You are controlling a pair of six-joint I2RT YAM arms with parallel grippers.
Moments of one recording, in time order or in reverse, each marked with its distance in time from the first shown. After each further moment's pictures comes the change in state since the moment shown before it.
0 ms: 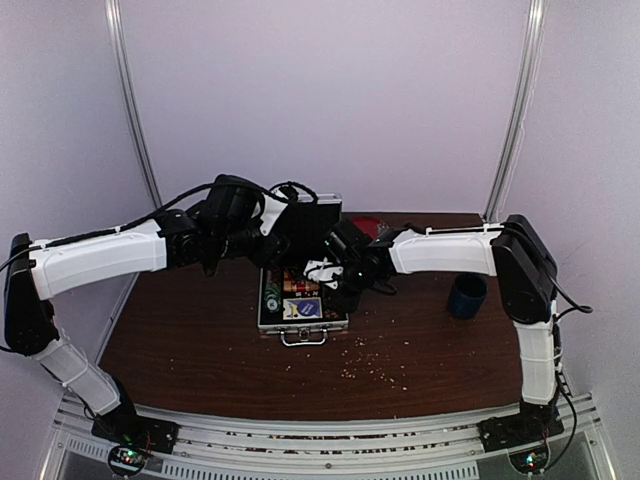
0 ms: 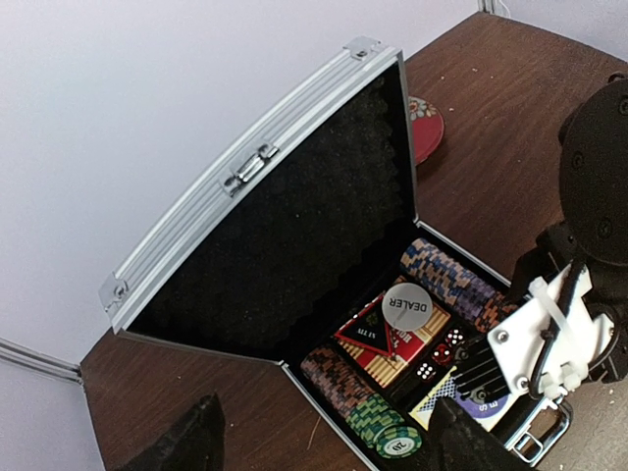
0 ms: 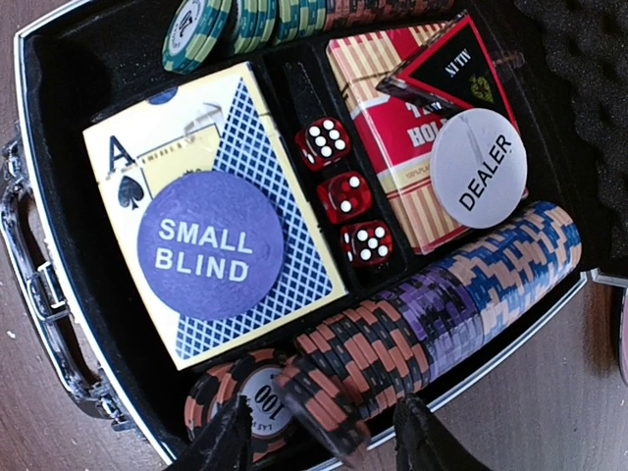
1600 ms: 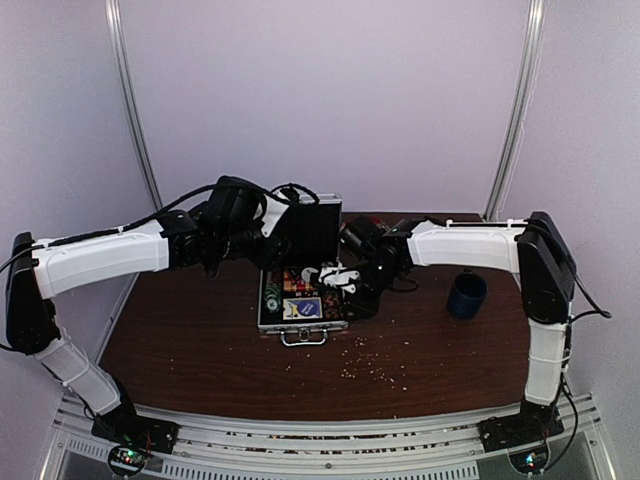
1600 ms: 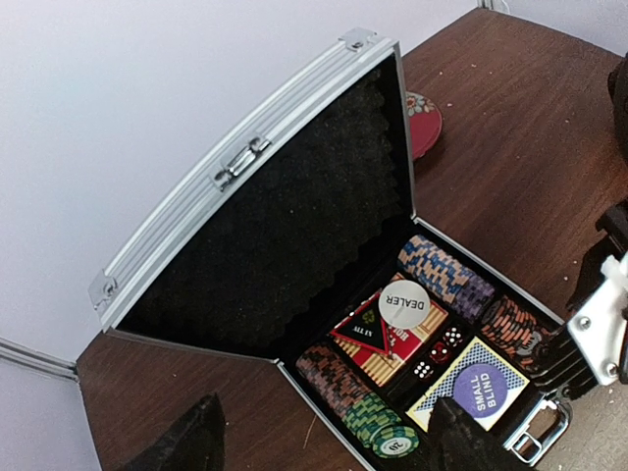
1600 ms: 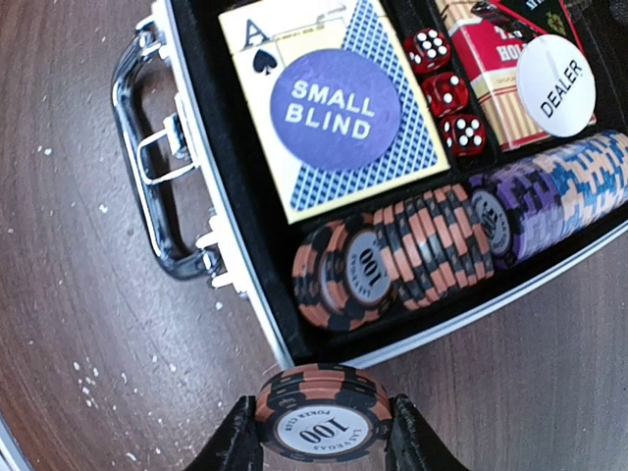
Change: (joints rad) left arm 0.000 0.011 0.000 0.000 0.003 -0.008; right arm -0.028 -0.114 -0.062 -0.209 -0.141 -0.045
